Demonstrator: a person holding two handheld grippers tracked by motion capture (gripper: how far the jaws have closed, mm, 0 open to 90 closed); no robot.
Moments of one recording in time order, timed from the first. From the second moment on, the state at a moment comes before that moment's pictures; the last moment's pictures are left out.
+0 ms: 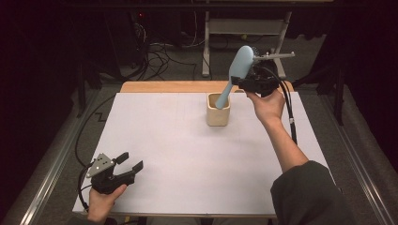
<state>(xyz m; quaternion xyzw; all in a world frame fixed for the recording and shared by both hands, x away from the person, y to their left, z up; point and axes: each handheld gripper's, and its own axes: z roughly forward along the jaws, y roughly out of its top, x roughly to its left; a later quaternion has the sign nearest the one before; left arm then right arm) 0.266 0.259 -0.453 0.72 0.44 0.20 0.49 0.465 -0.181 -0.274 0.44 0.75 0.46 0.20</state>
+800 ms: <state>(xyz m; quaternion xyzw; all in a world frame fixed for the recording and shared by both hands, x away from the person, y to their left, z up) 0.266 0.258 -0.453 0.72 0.44 0.20 0.49 0.480 -0.168 -0.285 0.45 0.75 0.45 0.20</state>
